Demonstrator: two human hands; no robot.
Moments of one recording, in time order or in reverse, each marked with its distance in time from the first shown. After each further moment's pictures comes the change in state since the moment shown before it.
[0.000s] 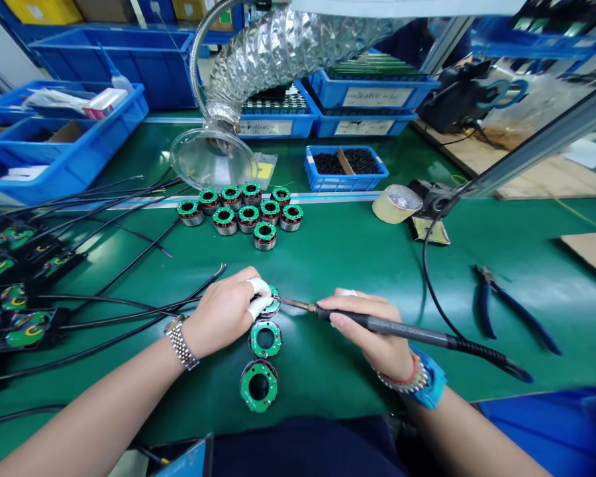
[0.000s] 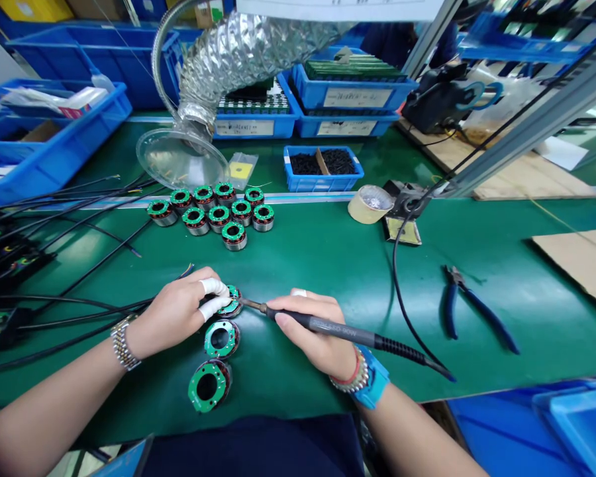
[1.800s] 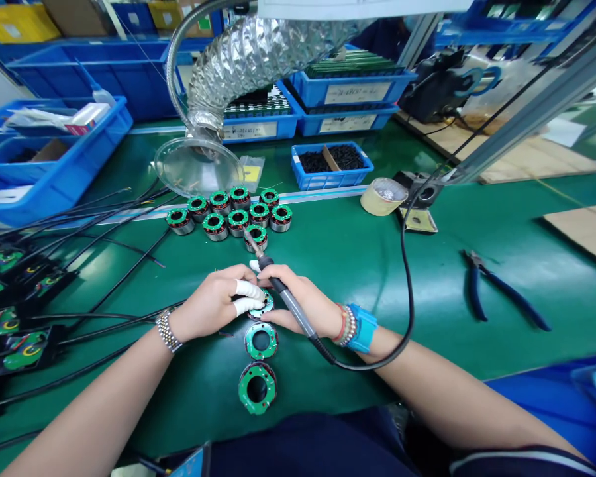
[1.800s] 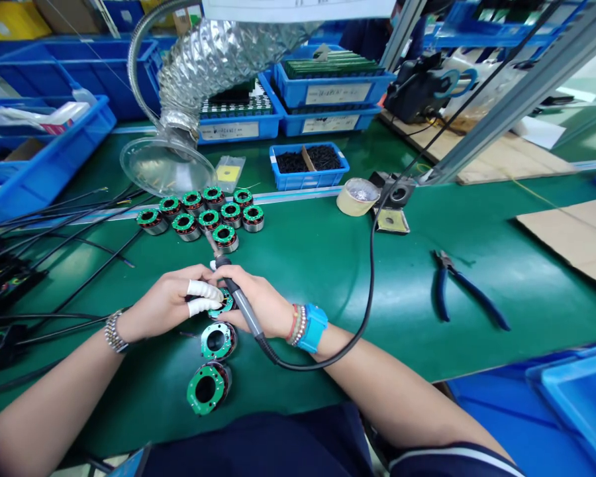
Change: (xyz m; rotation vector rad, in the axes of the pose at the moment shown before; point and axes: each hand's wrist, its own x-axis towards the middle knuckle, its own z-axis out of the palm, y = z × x) left_hand 0.012 -0.016 -0.014 -0.247 0.041 0.266; right_hand 0.043 0.023 0.054 0.029 -0.275 -0.147
